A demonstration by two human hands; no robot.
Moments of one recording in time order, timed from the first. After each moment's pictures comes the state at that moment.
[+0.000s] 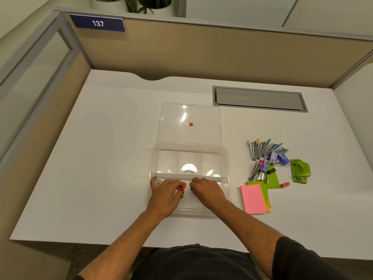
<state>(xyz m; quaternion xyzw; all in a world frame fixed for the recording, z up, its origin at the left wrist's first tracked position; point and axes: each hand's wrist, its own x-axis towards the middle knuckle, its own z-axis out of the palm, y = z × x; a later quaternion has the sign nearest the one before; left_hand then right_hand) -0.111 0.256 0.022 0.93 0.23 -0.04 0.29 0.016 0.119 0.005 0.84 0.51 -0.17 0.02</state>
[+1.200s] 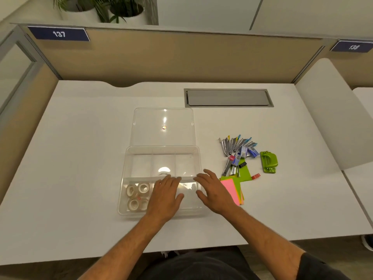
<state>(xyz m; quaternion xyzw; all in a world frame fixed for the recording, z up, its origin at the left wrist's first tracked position) -0.072 0.186 0.033 0.97 0.13 -0.04 0.21 0.044 0.006 0.029 0.88 0.42 -0.11 -0.20</state>
